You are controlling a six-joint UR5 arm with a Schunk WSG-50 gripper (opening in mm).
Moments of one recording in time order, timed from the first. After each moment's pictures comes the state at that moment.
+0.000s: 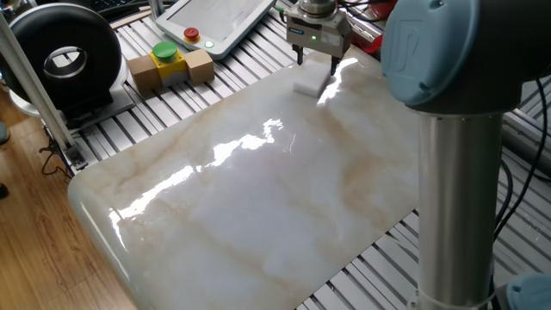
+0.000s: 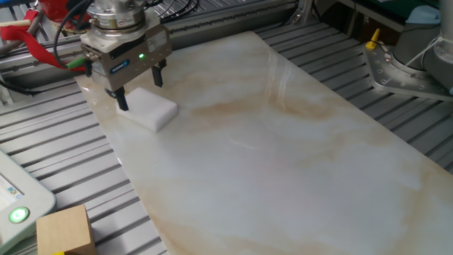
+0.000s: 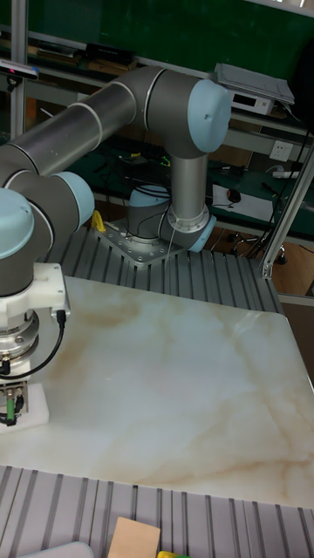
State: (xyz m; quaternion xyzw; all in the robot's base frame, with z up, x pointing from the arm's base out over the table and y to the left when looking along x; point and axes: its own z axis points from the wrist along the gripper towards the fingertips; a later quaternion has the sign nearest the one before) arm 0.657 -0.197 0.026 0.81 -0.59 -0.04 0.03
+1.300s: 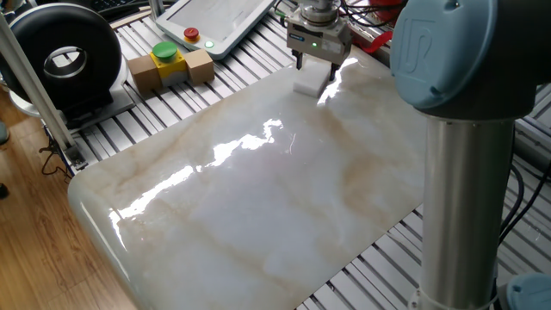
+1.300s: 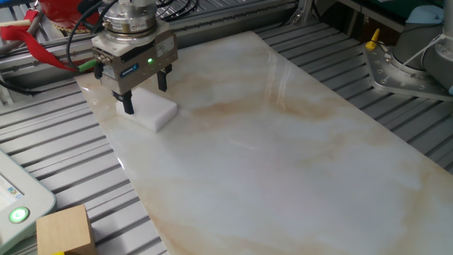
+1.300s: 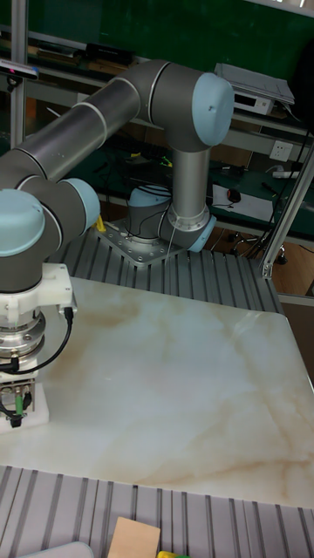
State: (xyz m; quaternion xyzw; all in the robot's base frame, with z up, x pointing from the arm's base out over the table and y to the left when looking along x) arm 0.661 -0.192 0.013 0.82 -0.57 -0.01 0.01
